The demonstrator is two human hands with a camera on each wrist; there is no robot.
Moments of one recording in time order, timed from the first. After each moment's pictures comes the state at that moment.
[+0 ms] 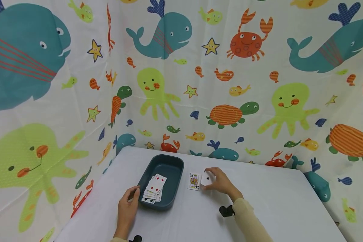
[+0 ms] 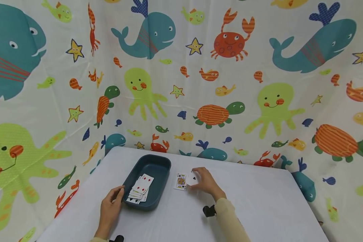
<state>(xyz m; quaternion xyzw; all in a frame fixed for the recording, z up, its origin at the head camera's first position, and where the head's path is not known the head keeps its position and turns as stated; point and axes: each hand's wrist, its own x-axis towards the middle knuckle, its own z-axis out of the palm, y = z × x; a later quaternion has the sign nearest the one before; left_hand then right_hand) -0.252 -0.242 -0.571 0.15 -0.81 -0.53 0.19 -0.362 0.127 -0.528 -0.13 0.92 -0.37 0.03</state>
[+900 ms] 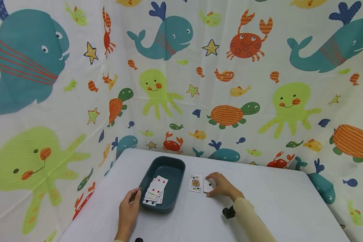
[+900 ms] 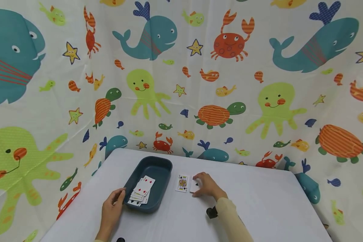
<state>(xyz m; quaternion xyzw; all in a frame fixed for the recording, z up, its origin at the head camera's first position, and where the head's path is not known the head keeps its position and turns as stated) -0.245 -0.237 -0.568 0.16 -0.81 -0.53 0.18 -0.371 0.138 -0.545 -0.17 0.93 -0.32 0.08</state>
